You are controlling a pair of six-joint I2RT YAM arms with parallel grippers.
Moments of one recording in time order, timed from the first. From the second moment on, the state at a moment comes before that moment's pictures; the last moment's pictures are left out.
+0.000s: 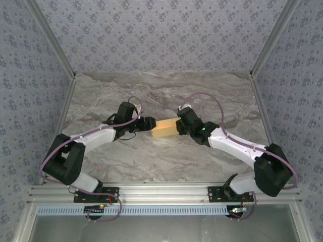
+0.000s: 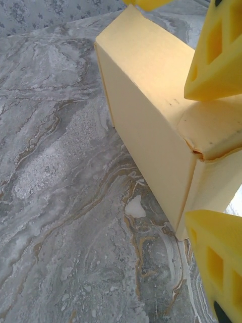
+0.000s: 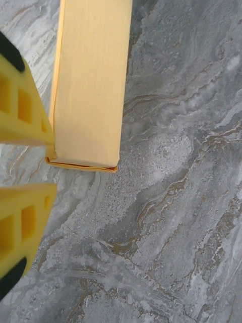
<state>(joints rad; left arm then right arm) -0.52 1.50 0.79 0.00 0.41 -0.60 0.74 1.35 0.89 -0.35 0.30 0.32</state>
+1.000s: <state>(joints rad) -0.53 1.50 0.78 0.01 0.40 -0.60 0.41 1.50 0.88 -0.18 -0.34 0.36</state>
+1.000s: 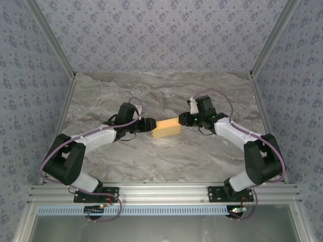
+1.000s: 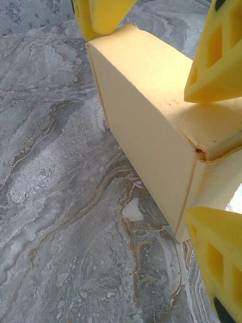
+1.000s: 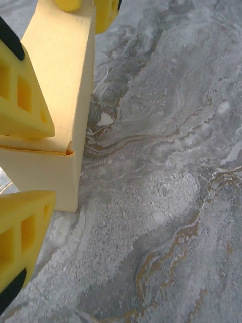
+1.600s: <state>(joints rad) -0.53 1.49 0.76 0.03 0.40 -0.64 0.41 1.48 0.80 -0.03 -0.36 0.39</state>
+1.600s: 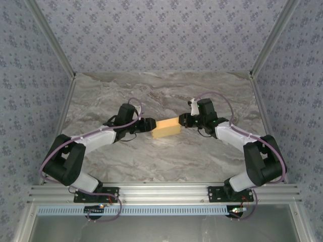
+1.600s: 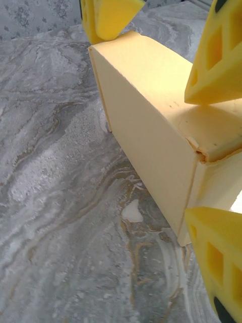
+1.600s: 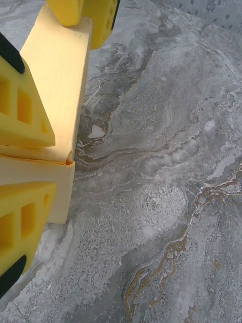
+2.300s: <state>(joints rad) -0.52 1.43 0.69 0.07 0.44 -0.67 0.42 1.48 0.80 -0.03 -0.34 0.39</state>
